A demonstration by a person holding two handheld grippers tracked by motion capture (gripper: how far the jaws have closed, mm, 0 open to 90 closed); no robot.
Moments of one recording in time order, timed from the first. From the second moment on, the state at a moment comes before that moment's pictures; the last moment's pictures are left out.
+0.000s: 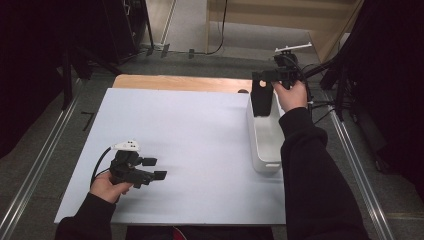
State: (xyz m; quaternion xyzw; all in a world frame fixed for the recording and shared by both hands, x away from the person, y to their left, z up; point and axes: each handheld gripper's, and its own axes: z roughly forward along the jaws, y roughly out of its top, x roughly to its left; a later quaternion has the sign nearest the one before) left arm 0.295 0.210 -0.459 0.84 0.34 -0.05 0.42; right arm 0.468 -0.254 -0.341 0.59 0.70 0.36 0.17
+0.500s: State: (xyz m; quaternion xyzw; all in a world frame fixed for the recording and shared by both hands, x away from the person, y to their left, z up) left arm 0.296 0.211 -0.458 0.84 0.34 -0.05 0.42; right arm 0.437 -0.235 -0.344 0.55 0.74 0.36 0.14
